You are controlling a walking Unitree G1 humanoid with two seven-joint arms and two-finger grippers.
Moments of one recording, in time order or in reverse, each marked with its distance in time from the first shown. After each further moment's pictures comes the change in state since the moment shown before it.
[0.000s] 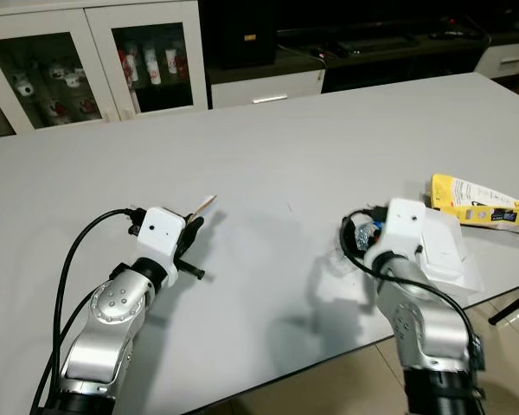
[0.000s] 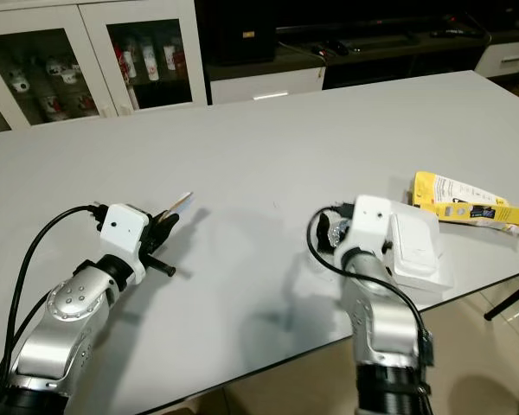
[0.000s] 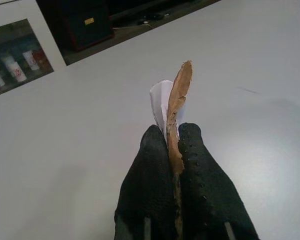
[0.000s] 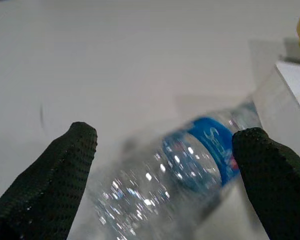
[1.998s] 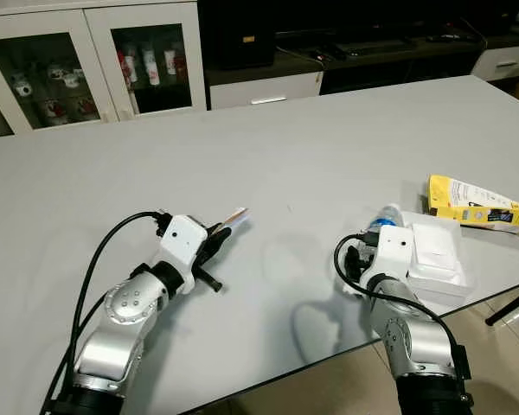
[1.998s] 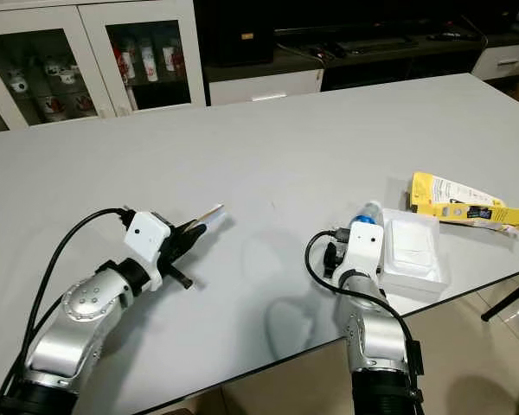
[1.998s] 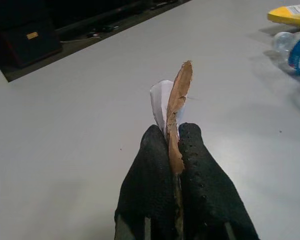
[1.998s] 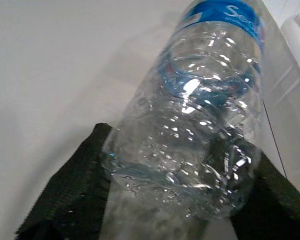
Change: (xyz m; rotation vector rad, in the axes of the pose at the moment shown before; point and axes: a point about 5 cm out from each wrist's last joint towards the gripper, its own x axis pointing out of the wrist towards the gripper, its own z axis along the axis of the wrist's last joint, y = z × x) left arm 0.008 -0.022 -0.002 0.003 -0.036 -0.197; right arm 0.006 -0.013 -0.047 -0.012 0.143 -0.067
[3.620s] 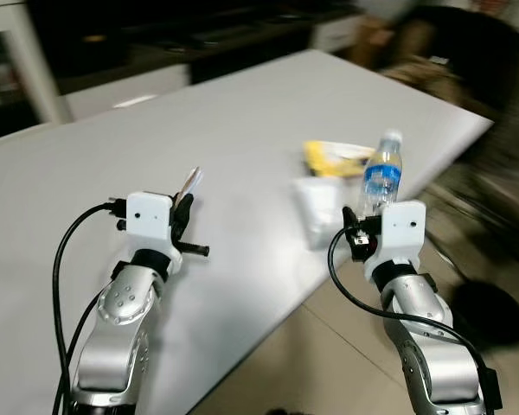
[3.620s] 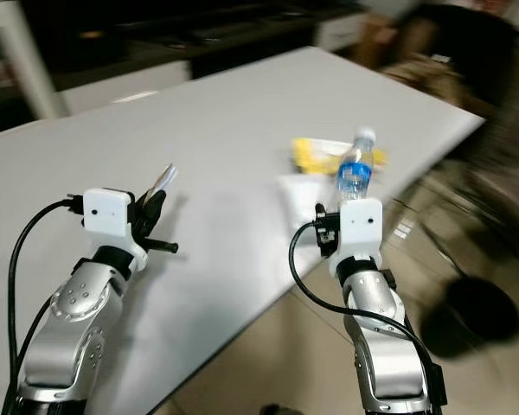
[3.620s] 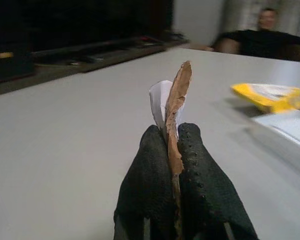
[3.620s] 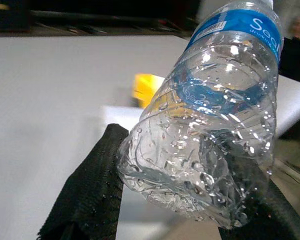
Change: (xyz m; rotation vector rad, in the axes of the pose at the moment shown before) left arm -0.014 0.009 0.030 -0.156 -0.074 0.410; right arm -0.055 0.017 0.049 -0.196 -0.414 0.216
